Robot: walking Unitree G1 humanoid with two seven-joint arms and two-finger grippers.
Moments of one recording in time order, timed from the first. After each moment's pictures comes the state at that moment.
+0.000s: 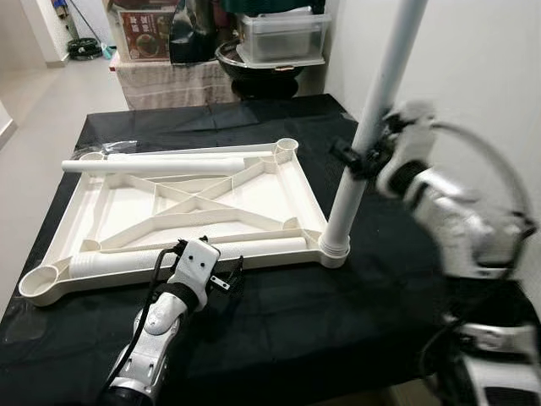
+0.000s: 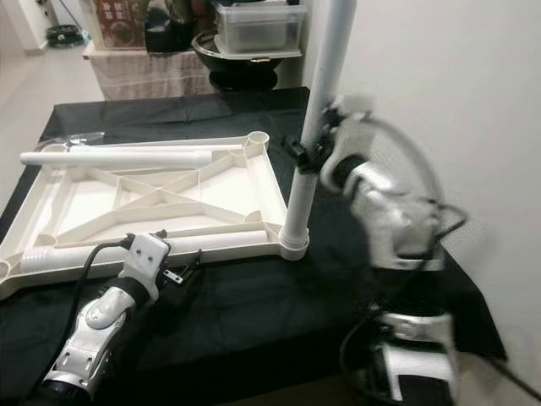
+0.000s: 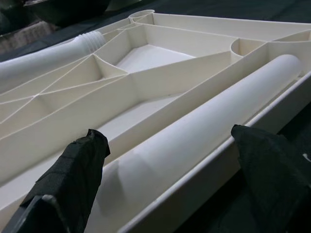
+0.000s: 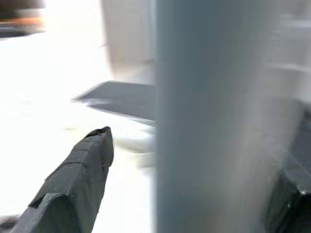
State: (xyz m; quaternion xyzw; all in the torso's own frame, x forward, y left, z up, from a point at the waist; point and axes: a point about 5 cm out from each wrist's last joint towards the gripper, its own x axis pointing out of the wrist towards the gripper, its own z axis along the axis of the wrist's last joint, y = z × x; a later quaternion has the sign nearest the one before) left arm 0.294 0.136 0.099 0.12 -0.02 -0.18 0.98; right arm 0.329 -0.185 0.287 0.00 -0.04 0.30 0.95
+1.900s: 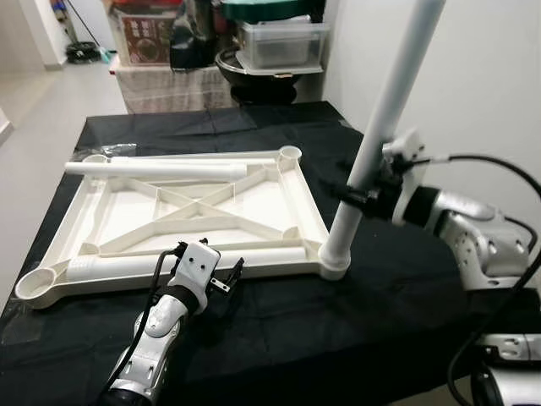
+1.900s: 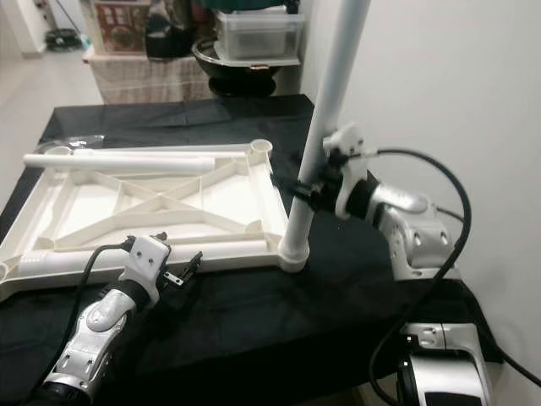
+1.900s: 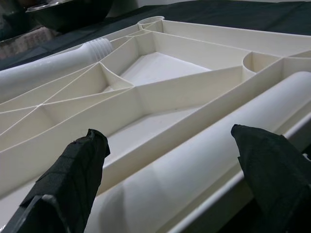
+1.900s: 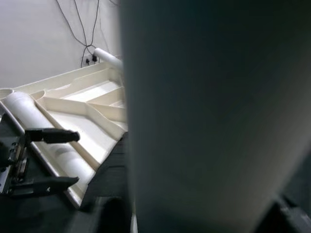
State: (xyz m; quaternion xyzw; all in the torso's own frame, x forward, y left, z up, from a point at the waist) left arm 0.297 0.136 0.100 0.12 -0.02 -0.18 0.98; right arm 0.337 -0.189 0.235 -0.06 0.02 0.42 0.91
